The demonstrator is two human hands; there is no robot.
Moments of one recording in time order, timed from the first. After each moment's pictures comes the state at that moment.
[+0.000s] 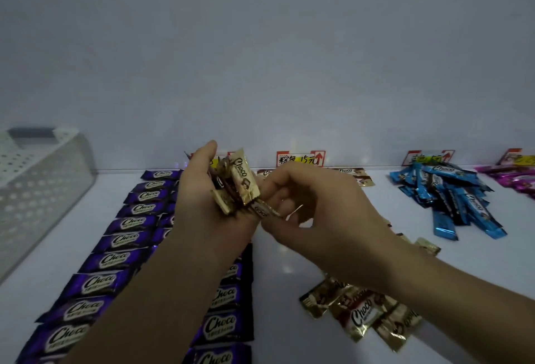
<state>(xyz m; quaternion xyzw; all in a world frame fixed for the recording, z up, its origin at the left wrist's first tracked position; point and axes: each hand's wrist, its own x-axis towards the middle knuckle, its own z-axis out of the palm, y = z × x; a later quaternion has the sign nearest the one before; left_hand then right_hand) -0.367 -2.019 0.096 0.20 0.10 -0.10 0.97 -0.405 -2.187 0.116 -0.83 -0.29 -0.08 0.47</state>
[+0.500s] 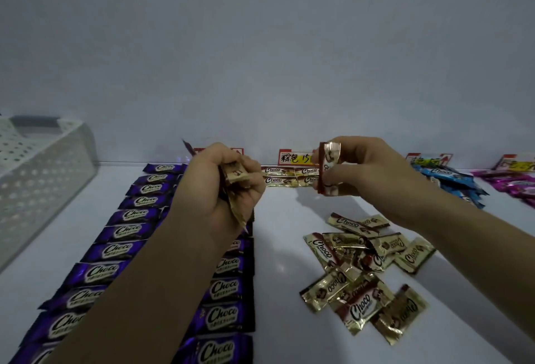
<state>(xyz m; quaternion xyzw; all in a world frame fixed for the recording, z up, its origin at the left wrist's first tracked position) -0.378 -2.023 0.122 0.23 0.11 -0.08 0.96 -0.359 -2.230 0.136 -0.81 -0.10 0.06 0.58</state>
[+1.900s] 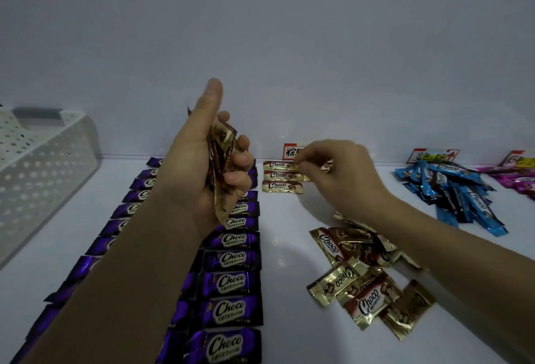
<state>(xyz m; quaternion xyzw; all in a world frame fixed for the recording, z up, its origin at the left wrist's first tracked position) -0.385 -2.001 0.139 0.44 0.07 -0.05 0.90 -0.329 -2.203 0.089 -0.91 -0.20 -0.18 0.32</state>
